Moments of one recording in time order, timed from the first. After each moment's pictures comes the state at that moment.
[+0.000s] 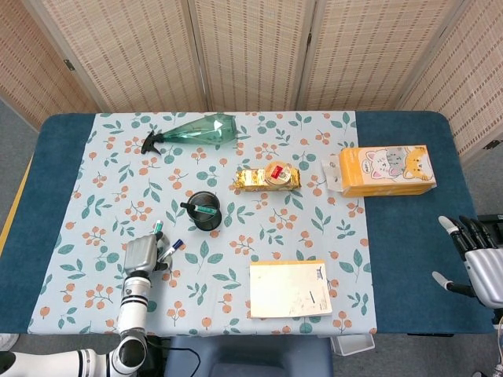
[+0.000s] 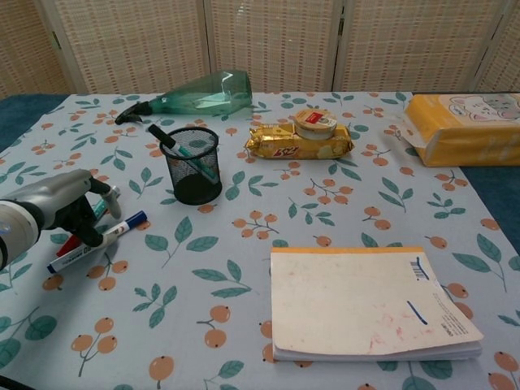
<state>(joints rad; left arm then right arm) -0.59 -1.74 -0.26 -1.59 0.62 1.30 0.69 0.11 -0.99 0.02 -1.52 -1.58 1.45 0.22</state>
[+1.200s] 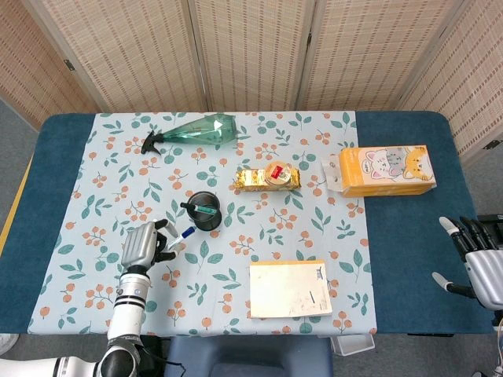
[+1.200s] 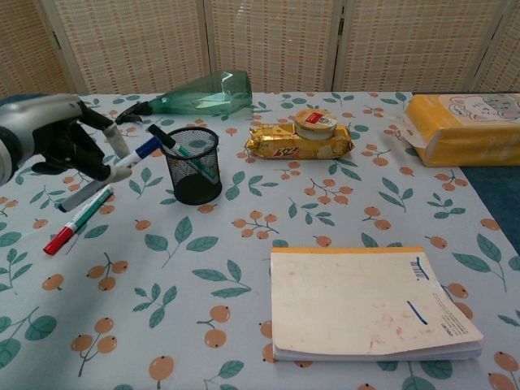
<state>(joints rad) -0.58 -1.61 -0.44 -2.04 0.62 1.44 0.64 0.10 -0.99 0.02 -1.53 -1.58 1.46 0.21</state>
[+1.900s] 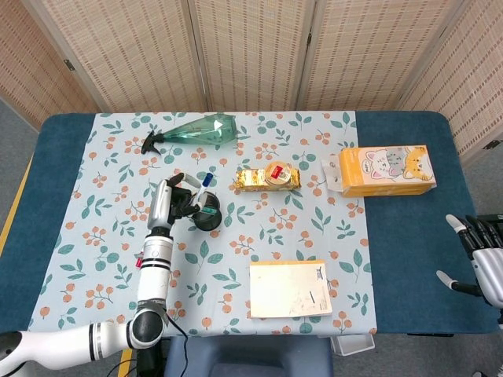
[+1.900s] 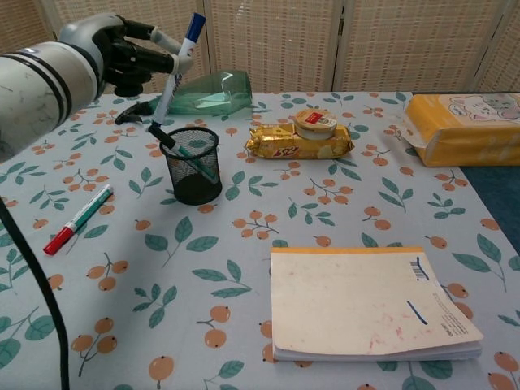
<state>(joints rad) -0.76 -1.79 -0.63 -1.69 0.68 1.29 0.18 0.10 -0.97 0.02 -1.51 -1.56 1.46 0.29</state>
